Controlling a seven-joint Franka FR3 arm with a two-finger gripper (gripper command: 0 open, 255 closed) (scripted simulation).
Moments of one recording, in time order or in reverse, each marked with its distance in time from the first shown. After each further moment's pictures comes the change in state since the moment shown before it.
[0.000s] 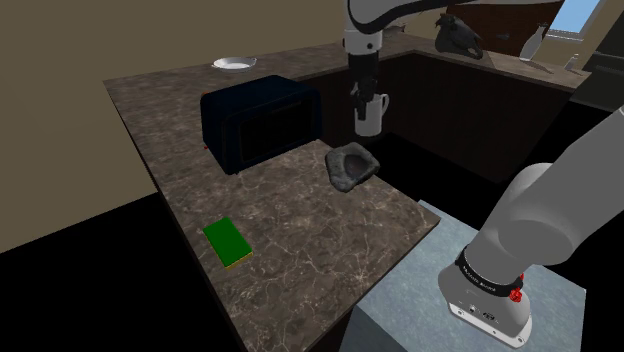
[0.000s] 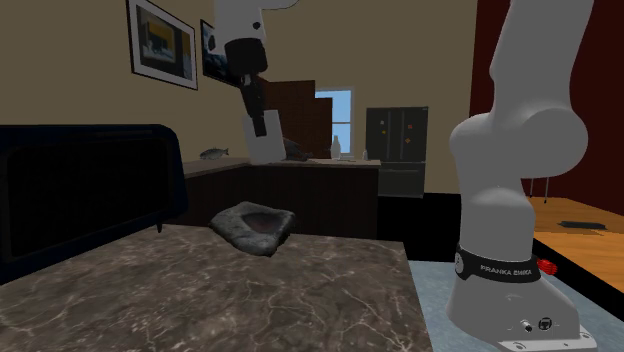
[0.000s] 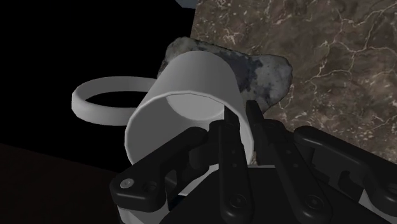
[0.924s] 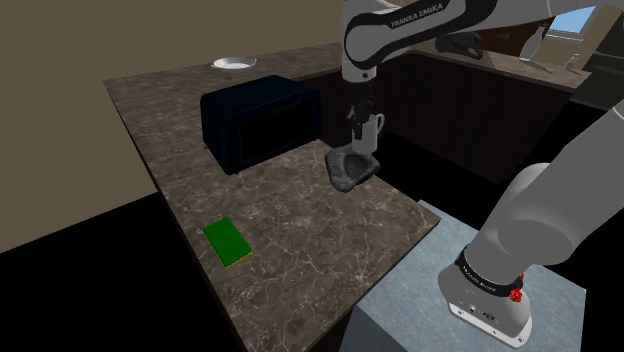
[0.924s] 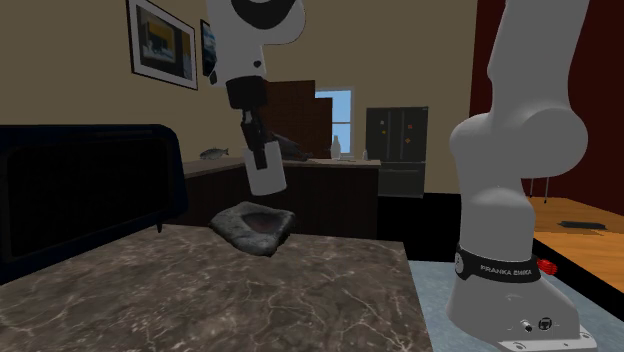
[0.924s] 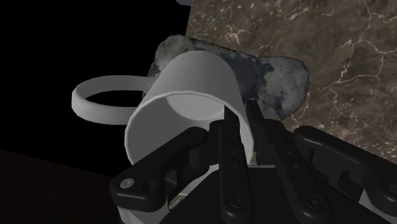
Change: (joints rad) arm -0.003 0.032 -0.006 -0.137 -0.002 0.169 0.004
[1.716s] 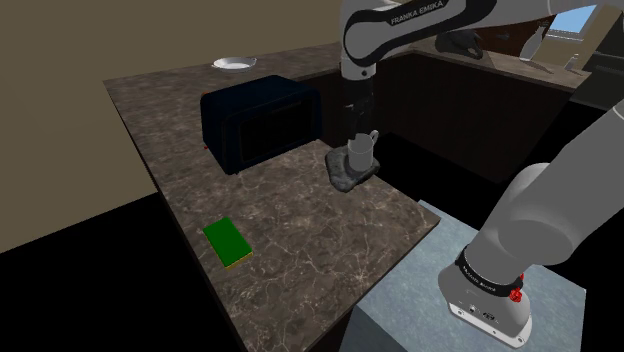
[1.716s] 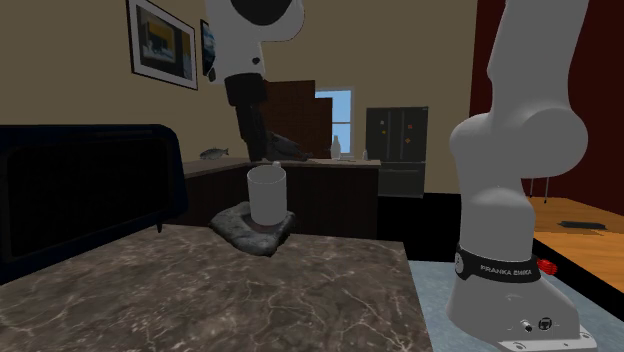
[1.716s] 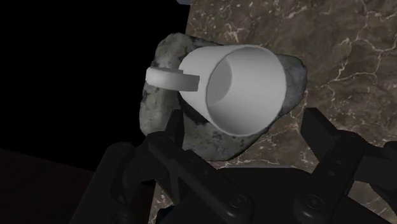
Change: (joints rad) arm 0.001 0.002 0.002 0.016 0.001 -0.013 0.002
